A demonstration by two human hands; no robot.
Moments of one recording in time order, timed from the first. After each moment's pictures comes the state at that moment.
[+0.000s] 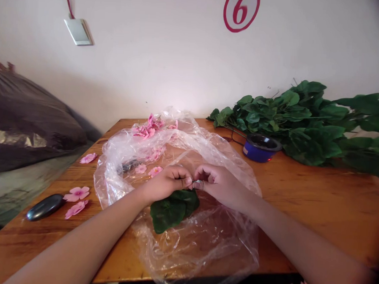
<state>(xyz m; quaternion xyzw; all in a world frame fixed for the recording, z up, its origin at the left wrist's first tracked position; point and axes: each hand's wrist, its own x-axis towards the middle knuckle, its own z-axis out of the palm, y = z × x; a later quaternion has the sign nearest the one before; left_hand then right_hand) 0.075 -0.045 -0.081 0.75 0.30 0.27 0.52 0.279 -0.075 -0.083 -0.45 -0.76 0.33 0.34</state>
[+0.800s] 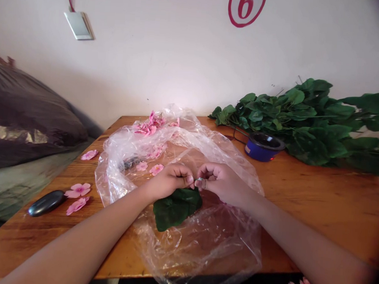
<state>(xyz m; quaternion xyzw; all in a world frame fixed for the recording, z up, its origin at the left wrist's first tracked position) 0.078 -0.045 -0.087 0.70 0.30 0.30 0.57 0.275 -0.077 -0.077 -0.45 -0.69 0.45 0.35</state>
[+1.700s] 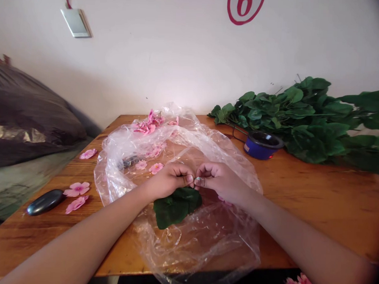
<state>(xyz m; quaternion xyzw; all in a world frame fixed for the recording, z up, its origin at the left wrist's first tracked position) 0.079 -0.046 -0.086 0.74 0.28 0.29 0.54 0.274 -0.074 -0.082 -0.40 -0.65 0.53 0.36</state>
